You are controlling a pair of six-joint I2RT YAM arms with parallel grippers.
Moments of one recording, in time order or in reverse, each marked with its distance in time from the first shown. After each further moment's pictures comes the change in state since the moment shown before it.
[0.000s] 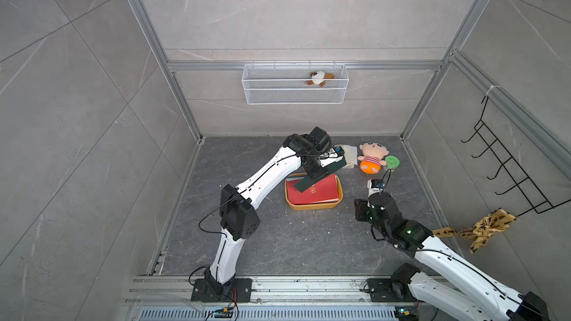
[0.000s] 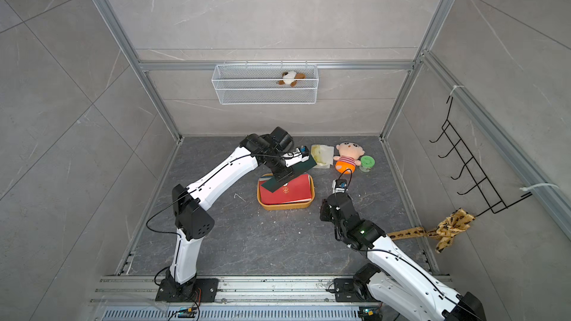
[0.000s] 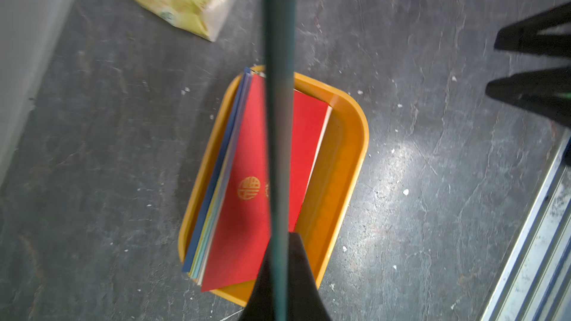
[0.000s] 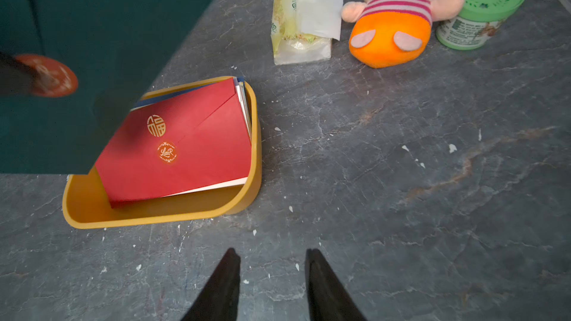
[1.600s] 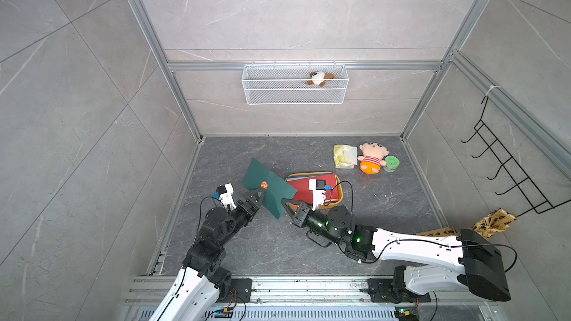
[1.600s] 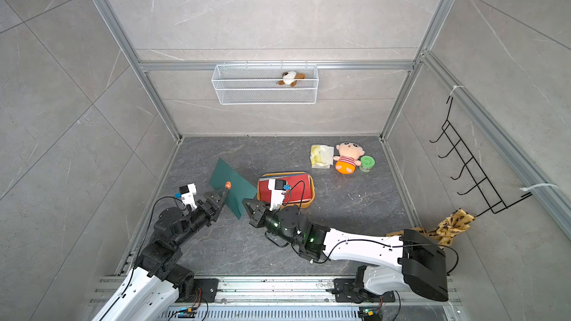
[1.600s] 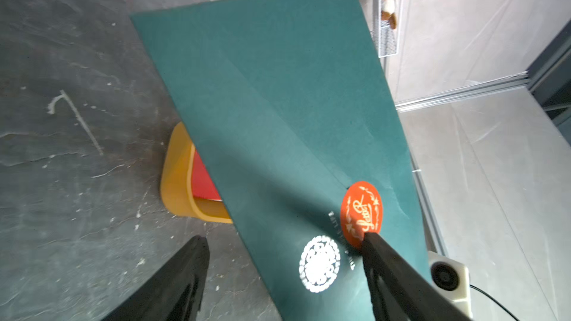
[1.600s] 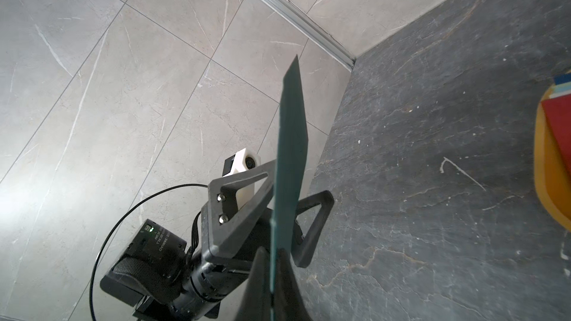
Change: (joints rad) left arm 0.369 -1.620 -1.828 1.201 0.076 -1.656; right arm 0.599 0.471 0.183 0.948 -0.089 0.497
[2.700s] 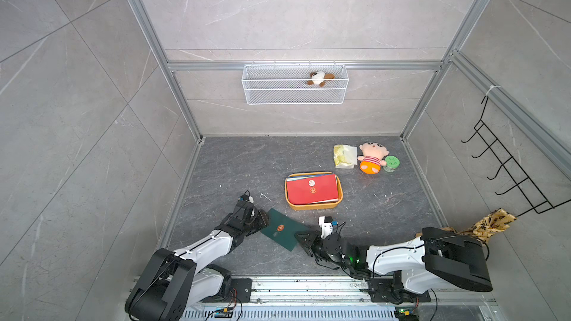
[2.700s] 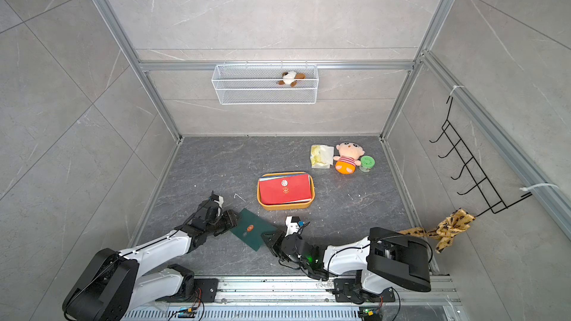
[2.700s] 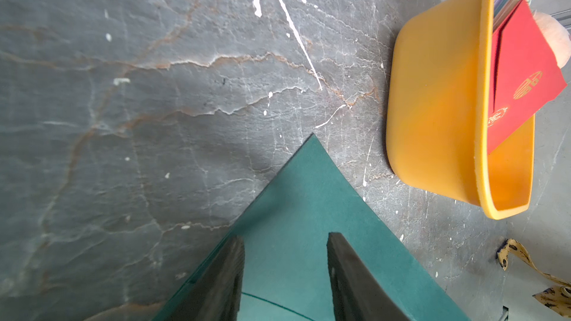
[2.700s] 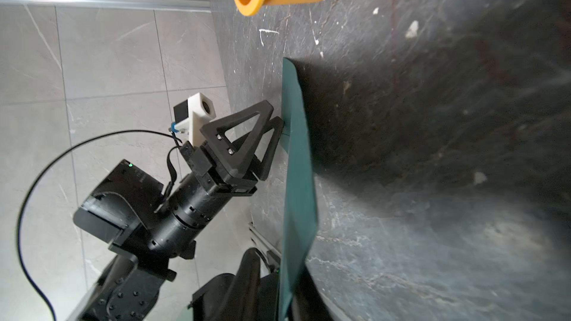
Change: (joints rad) left arm 0.006 0.679 -0.084 0.074 -0.021 0.425; right arm 0.074 0.142 -0.377 0.146 0.031 0.668
